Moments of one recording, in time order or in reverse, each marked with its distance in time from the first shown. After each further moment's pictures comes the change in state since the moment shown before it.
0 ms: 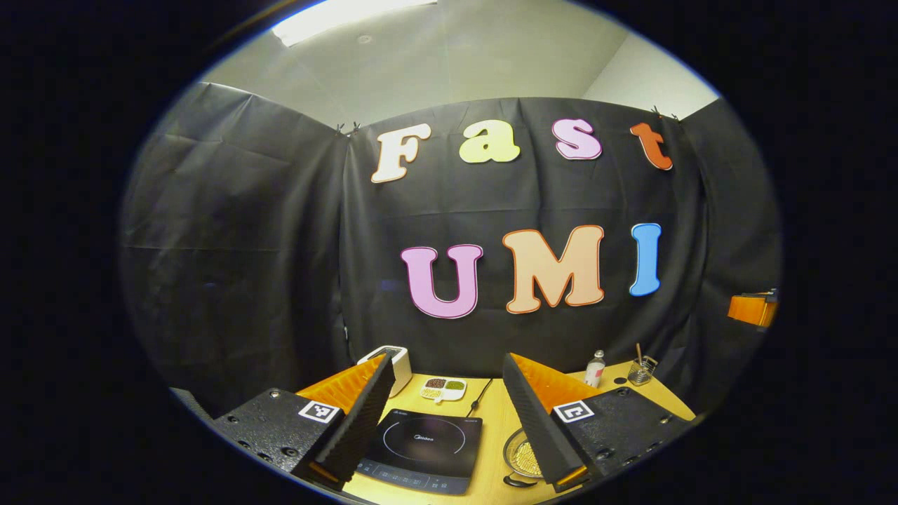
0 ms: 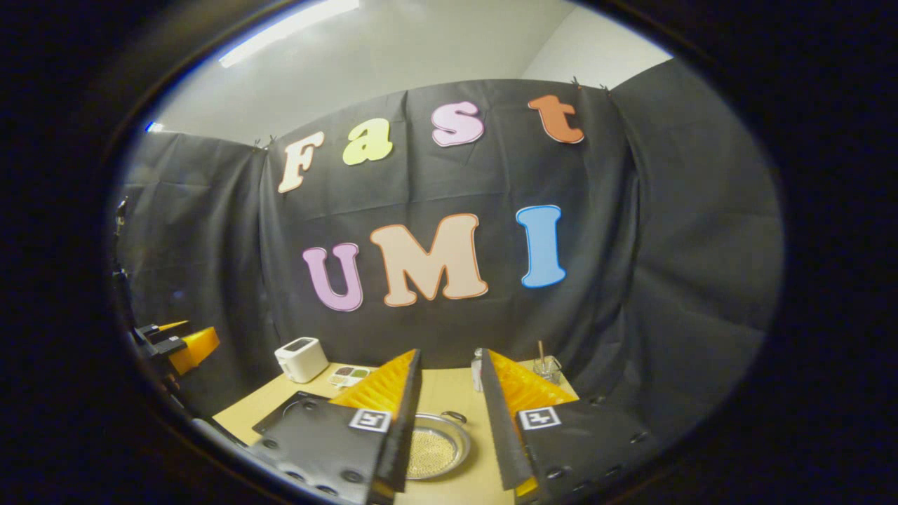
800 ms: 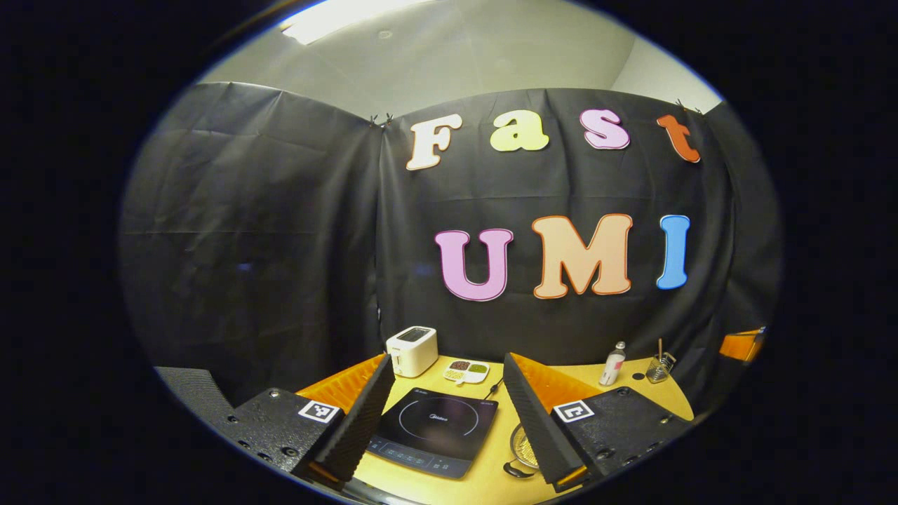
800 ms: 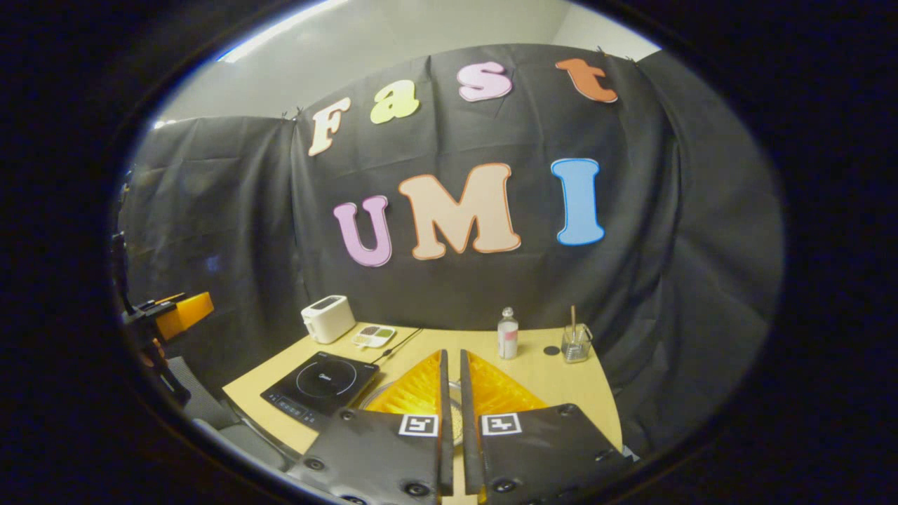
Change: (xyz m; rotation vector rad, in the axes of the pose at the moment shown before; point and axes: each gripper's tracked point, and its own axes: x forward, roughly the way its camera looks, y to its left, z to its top) left arm -0.034 0.015 -0.027 -0.025 0.058 0.157; right arm 0.014 0.003 -0.091 -0.036 0.212 0.160
